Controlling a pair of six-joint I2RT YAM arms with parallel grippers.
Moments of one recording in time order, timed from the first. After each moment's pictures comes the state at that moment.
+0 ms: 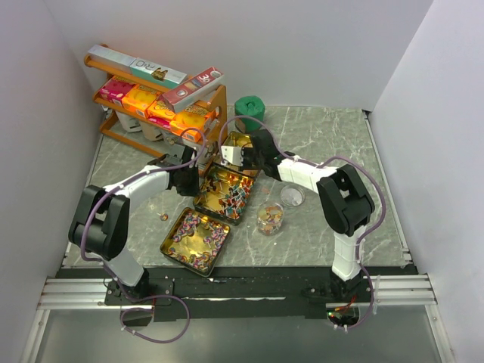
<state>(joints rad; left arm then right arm) -0.37 1.64 1.03 -0.44 0.09 -0.41 0.57 1.94 1.31 -0.04 -0.15 -1.06</state>
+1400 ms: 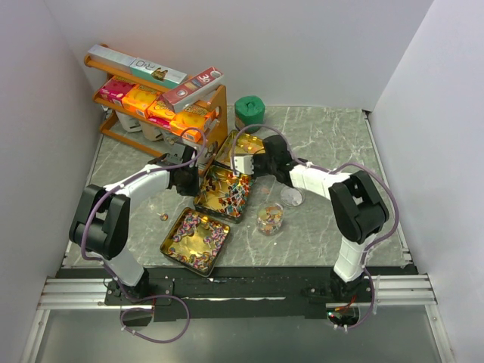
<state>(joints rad) -0.37 1.65 1.05 -0.46 0.08 -0.41 0.51 1.82 1.13 0.02 -0.23 -1.23</state>
